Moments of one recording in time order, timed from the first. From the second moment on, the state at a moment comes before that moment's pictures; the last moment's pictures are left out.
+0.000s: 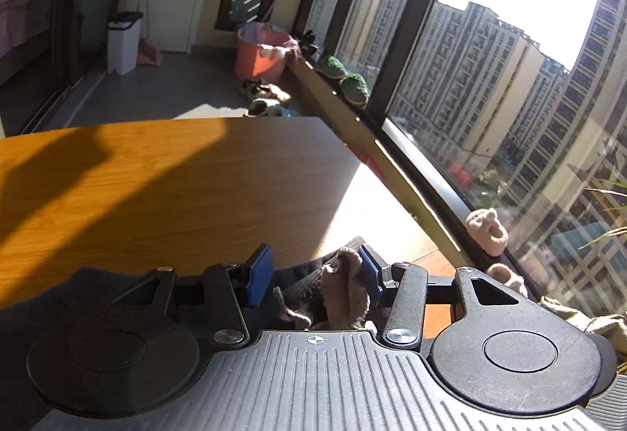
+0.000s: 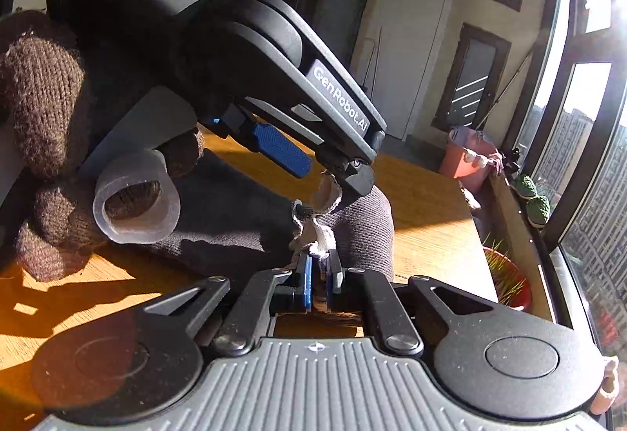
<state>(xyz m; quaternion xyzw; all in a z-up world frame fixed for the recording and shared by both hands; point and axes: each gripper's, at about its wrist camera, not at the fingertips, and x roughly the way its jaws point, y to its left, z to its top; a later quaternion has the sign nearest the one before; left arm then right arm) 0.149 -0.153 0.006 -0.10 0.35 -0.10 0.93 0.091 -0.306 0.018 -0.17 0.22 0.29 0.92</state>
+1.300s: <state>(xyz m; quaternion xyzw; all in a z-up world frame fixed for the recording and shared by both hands) 0.151 -0.114 -0.005 -0.23 0.36 -0.14 0.89 0.083 -0.266 -0.005 -0.32 0.14 0.26 0.90</state>
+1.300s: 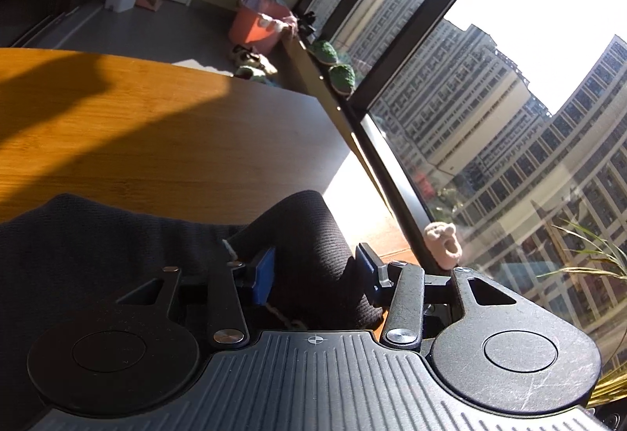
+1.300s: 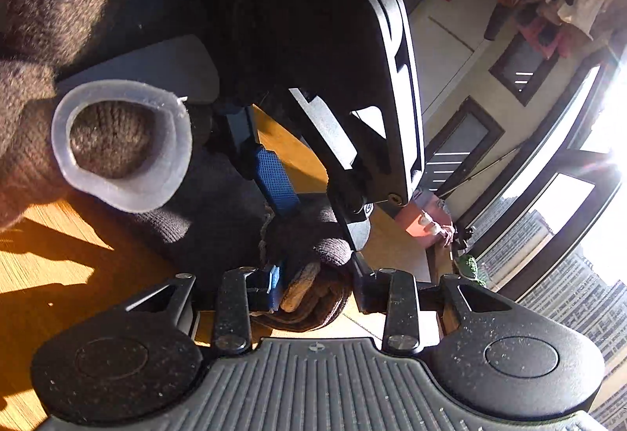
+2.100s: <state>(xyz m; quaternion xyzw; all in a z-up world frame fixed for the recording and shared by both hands) 0.136 -0.083 0.007 -0.24 0.33 -0.11 0.90 0.129 -0.301 0.009 -0.09 0.25 0.27 0.93</state>
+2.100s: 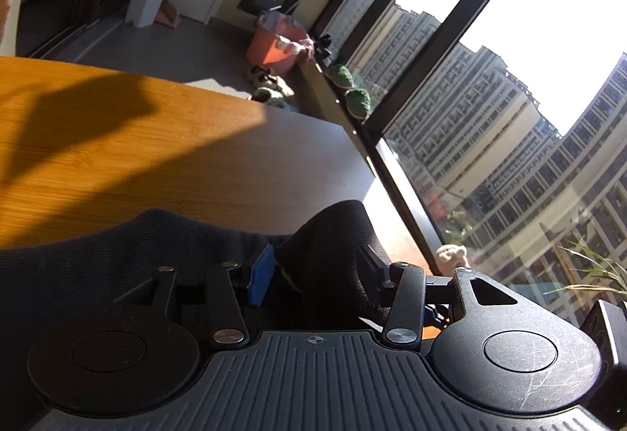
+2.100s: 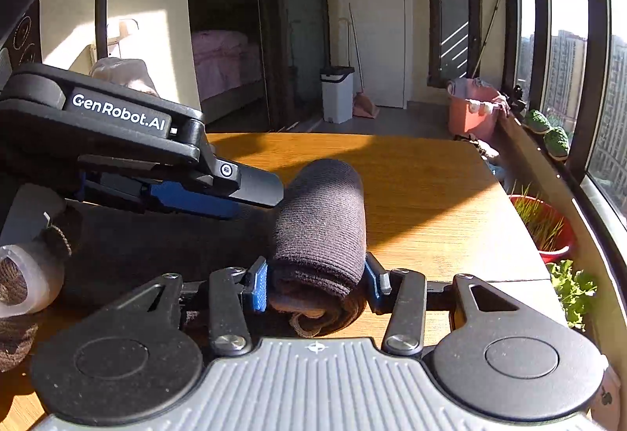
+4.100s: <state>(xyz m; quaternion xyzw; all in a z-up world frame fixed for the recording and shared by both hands) 0.141 -0.103 0.039 -0.18 0.29 -0.11 0.93 0.094 -0.265 0.005 -0.30 0.14 0.24 0.91</state>
